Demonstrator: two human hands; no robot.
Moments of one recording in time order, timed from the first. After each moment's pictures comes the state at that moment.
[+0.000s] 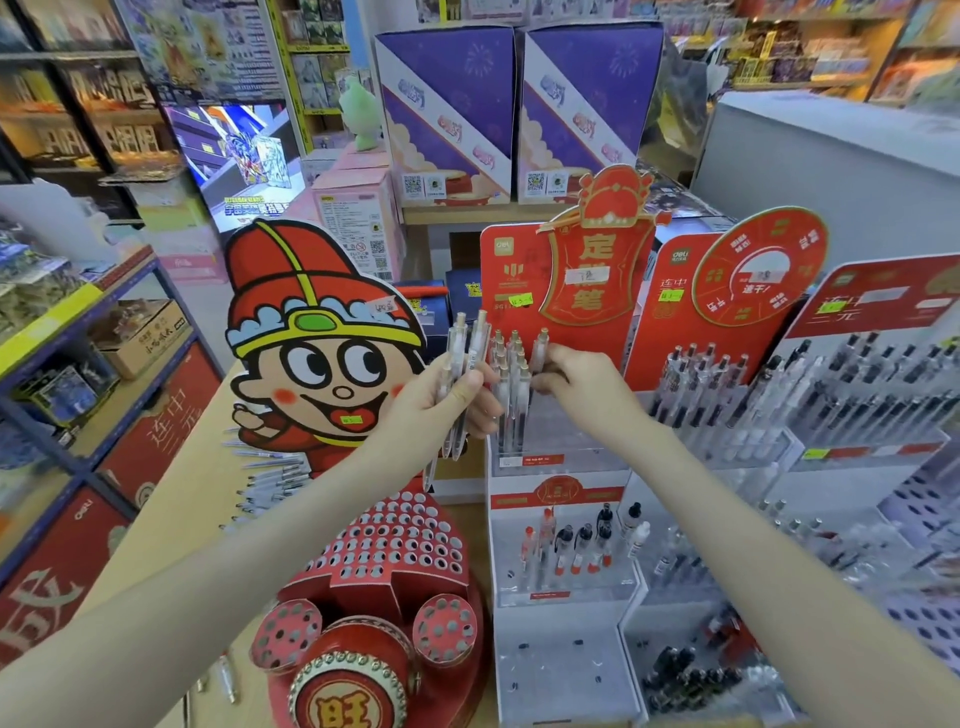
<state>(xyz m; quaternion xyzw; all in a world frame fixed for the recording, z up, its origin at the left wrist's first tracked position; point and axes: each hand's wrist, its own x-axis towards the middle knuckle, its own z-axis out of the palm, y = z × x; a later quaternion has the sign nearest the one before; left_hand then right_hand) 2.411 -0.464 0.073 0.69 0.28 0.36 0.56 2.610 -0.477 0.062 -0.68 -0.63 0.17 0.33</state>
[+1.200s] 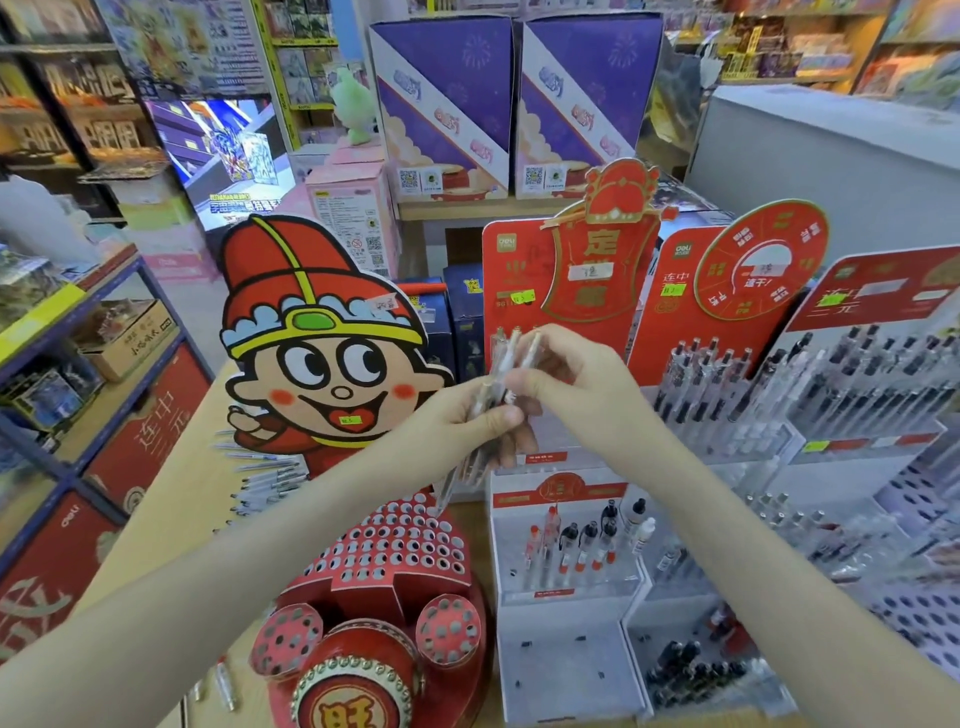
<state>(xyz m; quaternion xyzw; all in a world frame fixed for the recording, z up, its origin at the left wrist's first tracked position) 2.413 -0.469 0.079 0.75 0.21 0.22 0.59 2.565 -0.533 0.110 -0.55 -0.64 0.25 0.48</state>
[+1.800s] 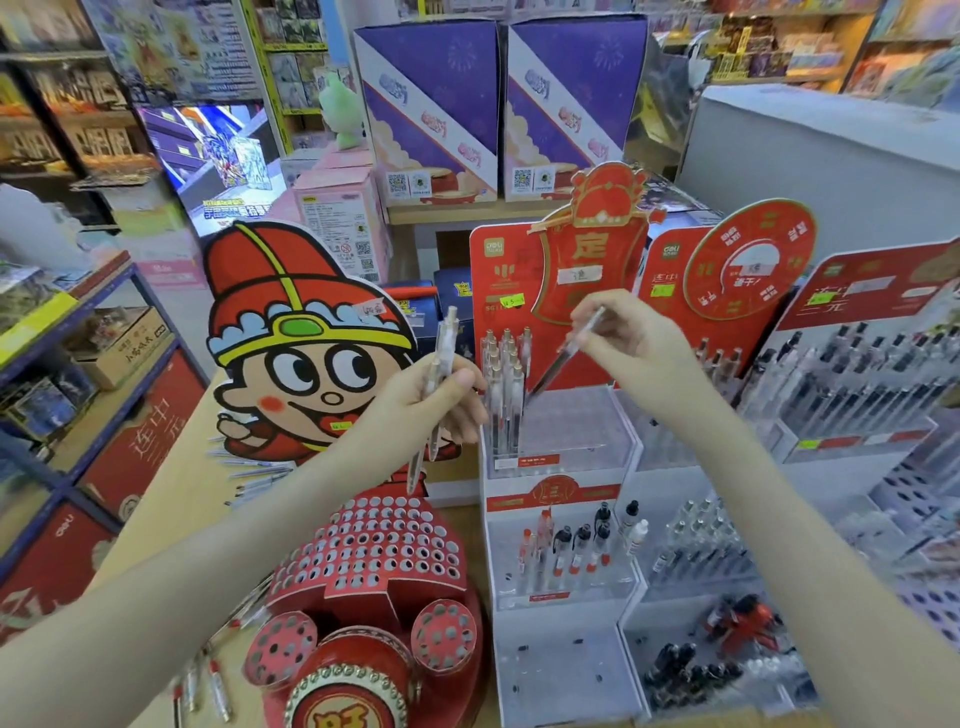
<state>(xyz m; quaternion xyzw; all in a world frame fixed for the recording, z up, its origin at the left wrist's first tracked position) 2.404 -0.454 0.082 0.74 0.28 0.32 0.52 2.628 -0.520 0.107 -0.57 -0.63 0.18 0.50</state>
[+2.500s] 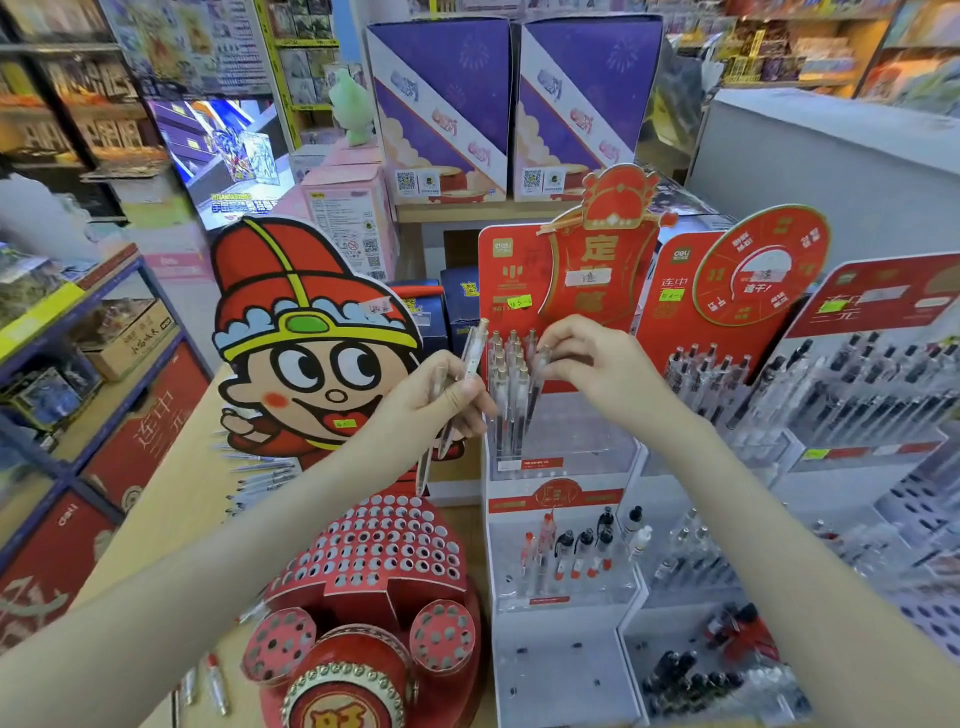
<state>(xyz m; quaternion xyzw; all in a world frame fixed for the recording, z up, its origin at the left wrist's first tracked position) 2.403 -0.453 0.075 0.74 0.28 0.32 0.53 2.615 -0.496 0.092 -0.61 -0.64 0.22 0.41</state>
